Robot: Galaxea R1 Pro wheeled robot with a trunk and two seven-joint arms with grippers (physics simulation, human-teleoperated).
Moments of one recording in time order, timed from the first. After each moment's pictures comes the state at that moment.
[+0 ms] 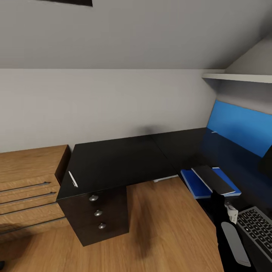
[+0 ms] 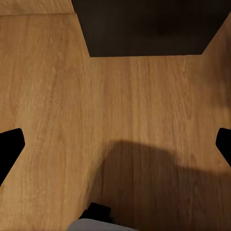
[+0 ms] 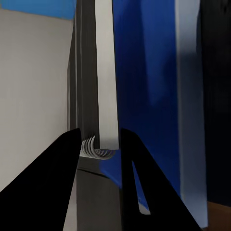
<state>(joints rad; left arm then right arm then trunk) 0.20 0.04 -0.37 -0.91 0.38 -0.26 0.44 -0.31 0.03 -0.34 -1.25 -1.37 -0.10 -0.11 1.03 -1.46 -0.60</state>
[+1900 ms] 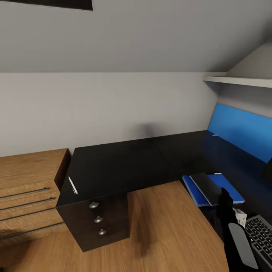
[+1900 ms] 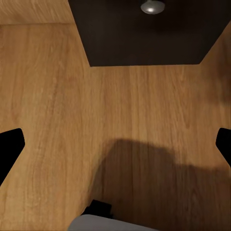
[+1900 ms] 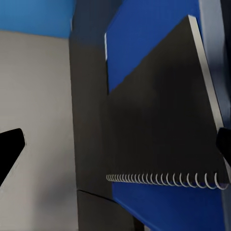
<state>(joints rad) 0.20 0.04 -0.37 -0.91 0.37 -0.26 0.44 -0.31 0.02 -0.40 -1.27 -1.37 -0.10 -0.17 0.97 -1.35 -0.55</state>
